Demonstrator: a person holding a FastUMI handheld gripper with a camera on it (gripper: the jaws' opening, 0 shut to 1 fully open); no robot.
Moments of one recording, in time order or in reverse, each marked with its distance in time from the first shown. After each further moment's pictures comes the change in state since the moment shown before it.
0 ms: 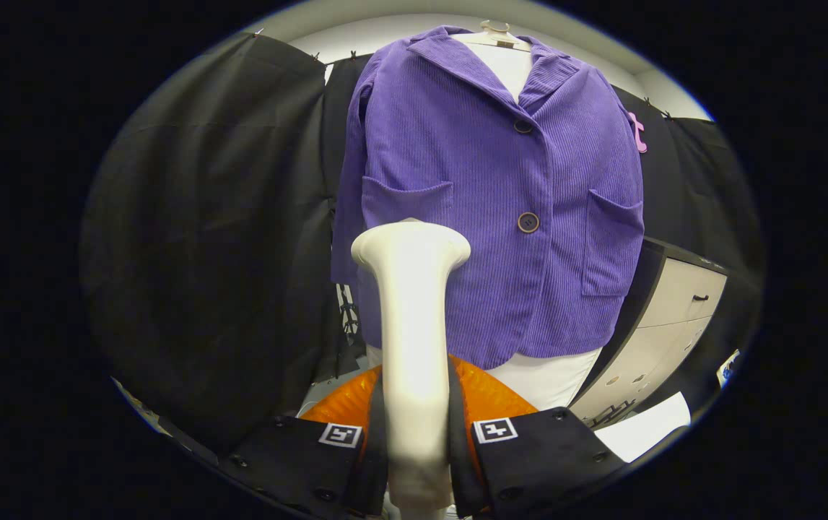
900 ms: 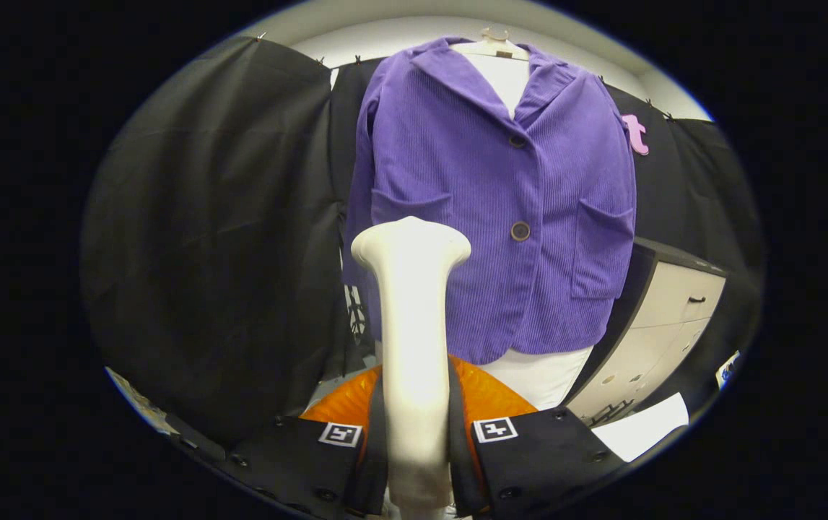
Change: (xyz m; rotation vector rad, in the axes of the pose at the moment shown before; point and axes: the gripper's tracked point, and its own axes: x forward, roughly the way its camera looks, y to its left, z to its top) arm -0.048 -0.002 0.027 -0.004 -0.057 0.036
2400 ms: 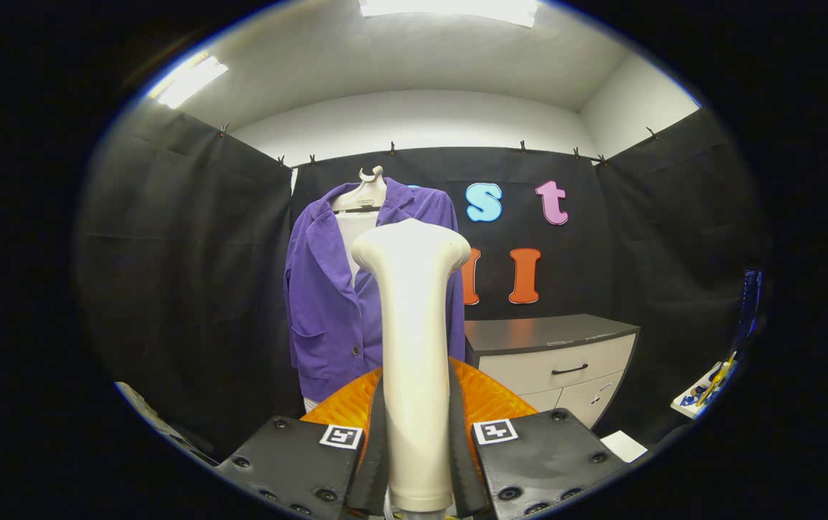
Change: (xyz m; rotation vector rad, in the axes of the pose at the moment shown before) arm -0.264 -0.236 0.105 0.066 -0.321 -0.087
